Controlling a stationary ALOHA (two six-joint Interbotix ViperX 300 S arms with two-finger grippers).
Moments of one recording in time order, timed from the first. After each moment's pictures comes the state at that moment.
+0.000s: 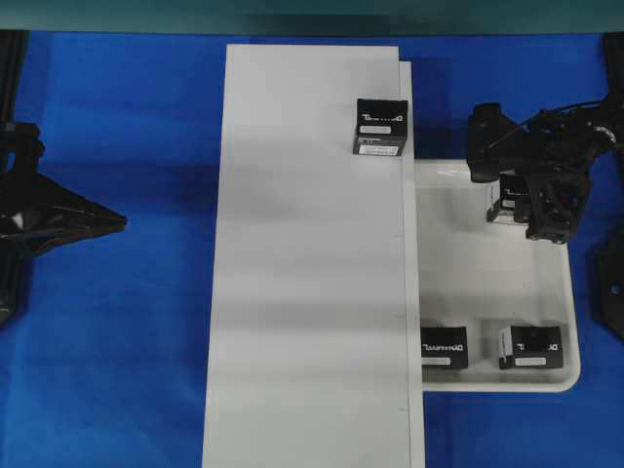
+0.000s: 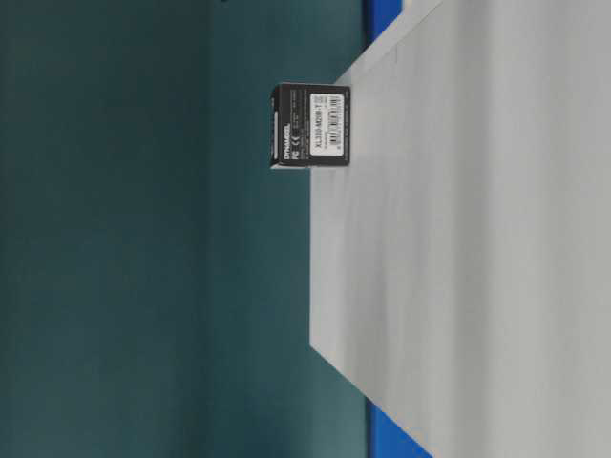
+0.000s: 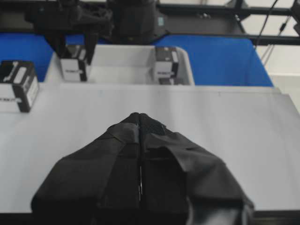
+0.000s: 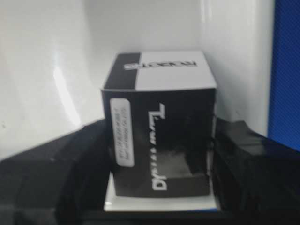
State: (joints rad) left arm -0.02 -0.95 1.00 0.01 0.07 -0.04; right arm -0.58 -0.24 0.96 0.15 0.78 -0.58
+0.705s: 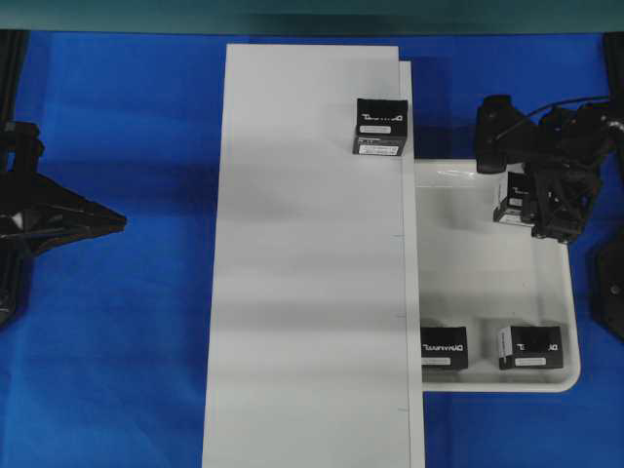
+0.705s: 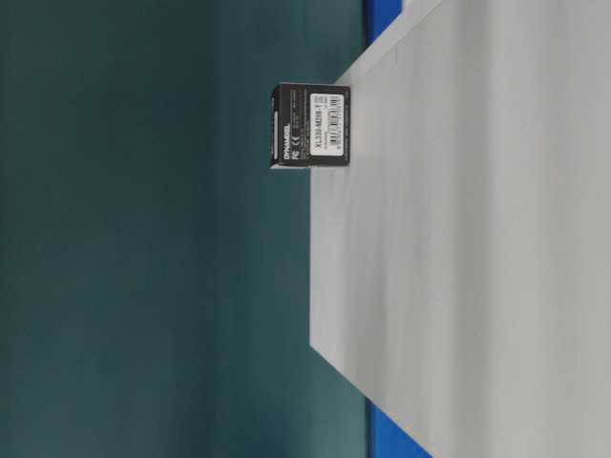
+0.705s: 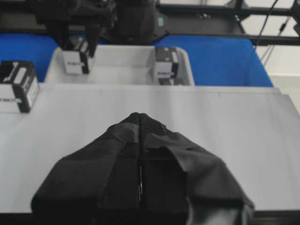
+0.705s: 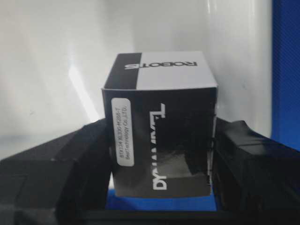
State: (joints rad) left arm -0.02 -0.95 1.00 0.01 0.07 -0.04; right arm -0.57 -0.34 0.92 0.16 0.90 -0.49
